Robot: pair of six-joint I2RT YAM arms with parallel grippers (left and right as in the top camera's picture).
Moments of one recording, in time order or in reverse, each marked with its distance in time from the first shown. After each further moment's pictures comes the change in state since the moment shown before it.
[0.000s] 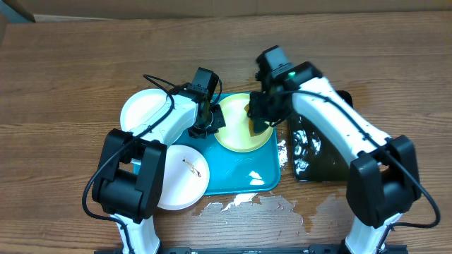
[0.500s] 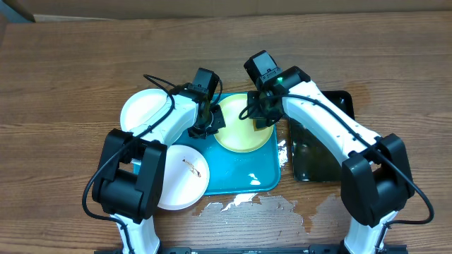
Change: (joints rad) left arm 0.000 0.000 0.002 -0.011 -0.010 0.001; right arm 0.034 0.023 0.000 0.036 0.196 0.070
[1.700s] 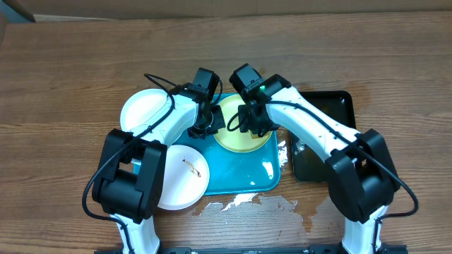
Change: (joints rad) left arm 0.000 0.000 0.002 -0.008 -0.005 0.036; right arm 0.076 0.066 0.000 -0.052 0.022 -0.005
